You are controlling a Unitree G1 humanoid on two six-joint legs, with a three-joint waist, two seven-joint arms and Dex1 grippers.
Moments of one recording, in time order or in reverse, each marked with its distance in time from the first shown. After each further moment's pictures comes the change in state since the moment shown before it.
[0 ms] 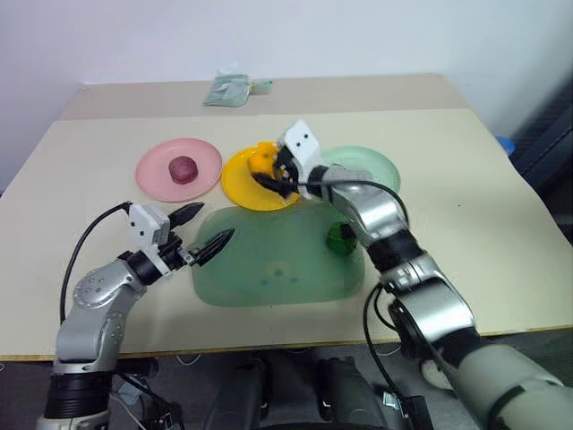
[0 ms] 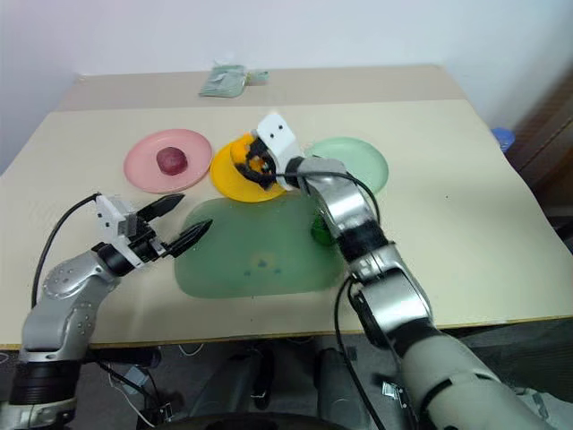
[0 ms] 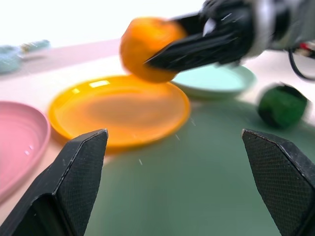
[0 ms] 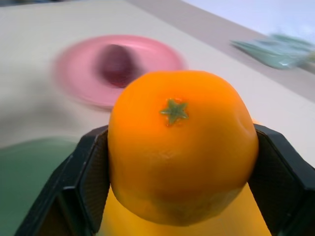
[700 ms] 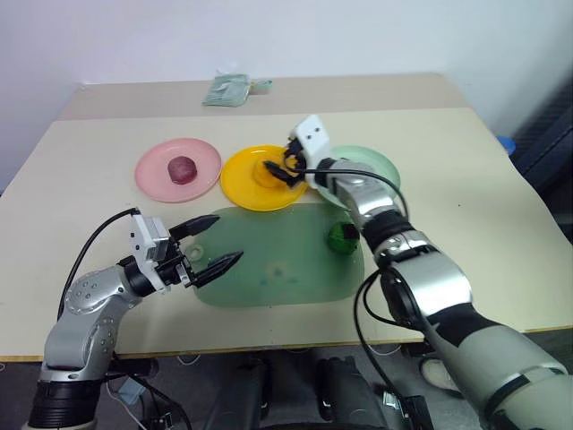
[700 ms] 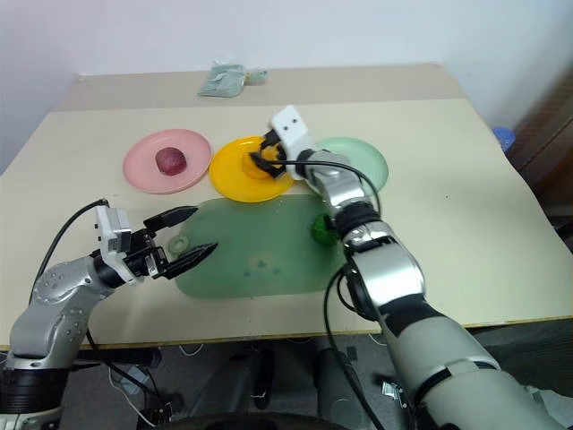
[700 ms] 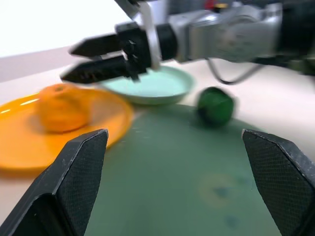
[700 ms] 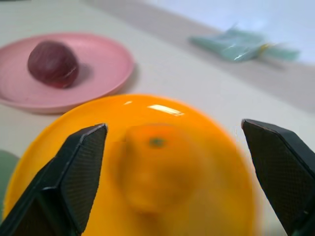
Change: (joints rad) left arm 0.048 0.127 0.002 -0.026 -0.142 -0.020 -0.313; right arm 0.046 -0.086 -0.135 0.099 -0.046 -0.209 0.104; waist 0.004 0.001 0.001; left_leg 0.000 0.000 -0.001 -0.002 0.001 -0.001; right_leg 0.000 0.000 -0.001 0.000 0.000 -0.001
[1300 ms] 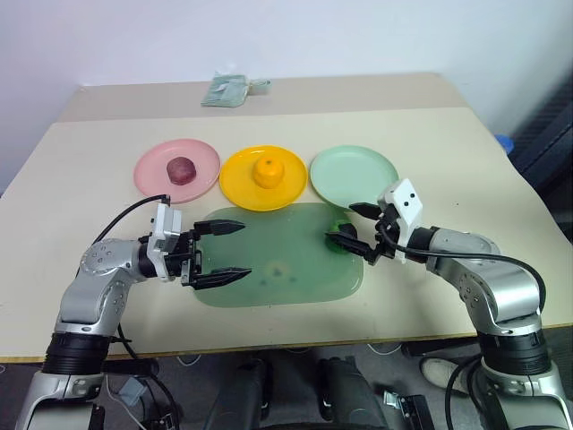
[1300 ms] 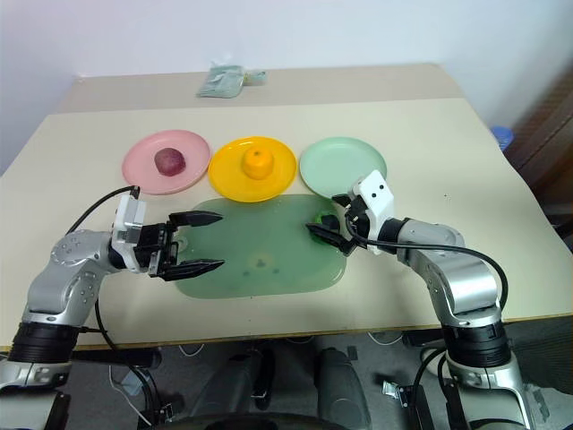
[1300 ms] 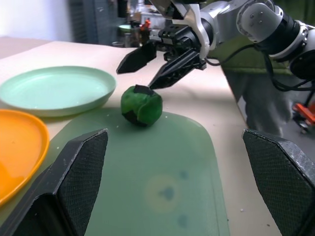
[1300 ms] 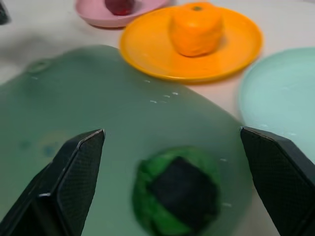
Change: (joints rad) left arm -0.233 0.033 -0.117 0.242 0.021 -0.033 -0.305; right arm 0.718 -0.347 -0.102 -1.229 0.335 0.783 0.104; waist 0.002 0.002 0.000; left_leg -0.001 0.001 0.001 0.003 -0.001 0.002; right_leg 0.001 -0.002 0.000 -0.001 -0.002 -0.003
